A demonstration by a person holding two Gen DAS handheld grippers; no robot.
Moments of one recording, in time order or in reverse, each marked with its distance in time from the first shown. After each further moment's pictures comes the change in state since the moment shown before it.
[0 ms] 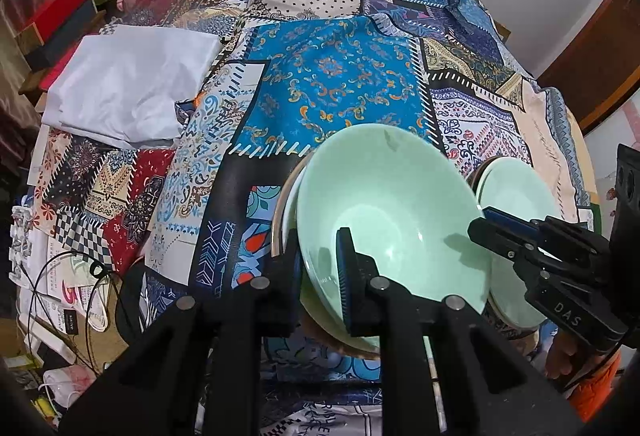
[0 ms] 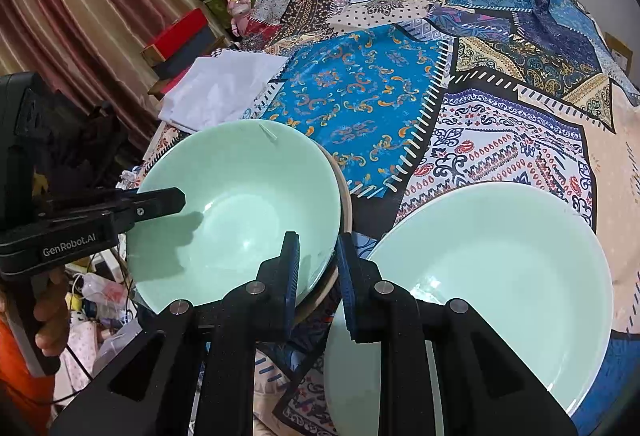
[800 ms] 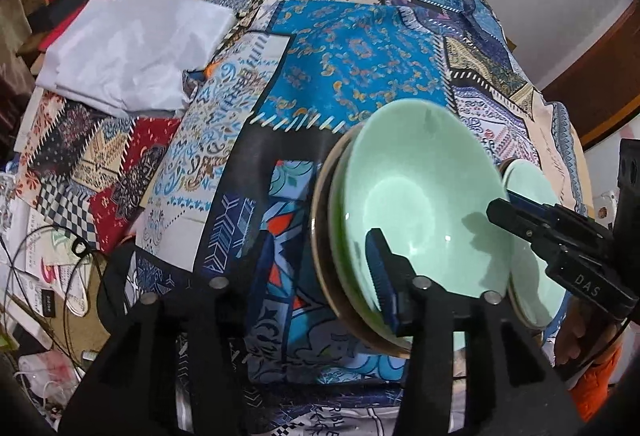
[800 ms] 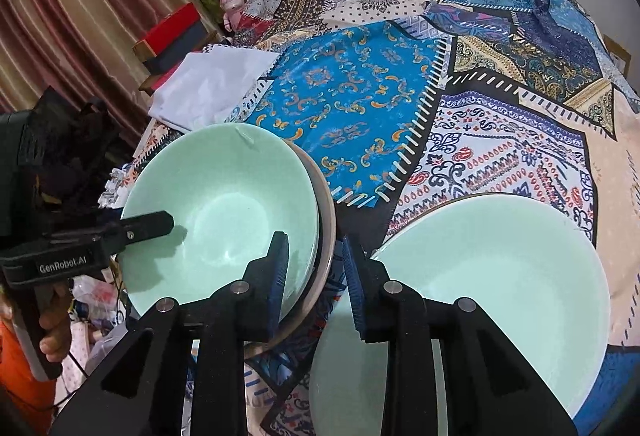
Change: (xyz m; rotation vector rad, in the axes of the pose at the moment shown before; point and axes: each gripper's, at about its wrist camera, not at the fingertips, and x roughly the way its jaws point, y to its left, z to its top) left arm 0.024 0.037 -0.019 -0.092 0.022 -0.059; right arm 0.015 -0.005 0.009 -0.004 0.025 -0.026
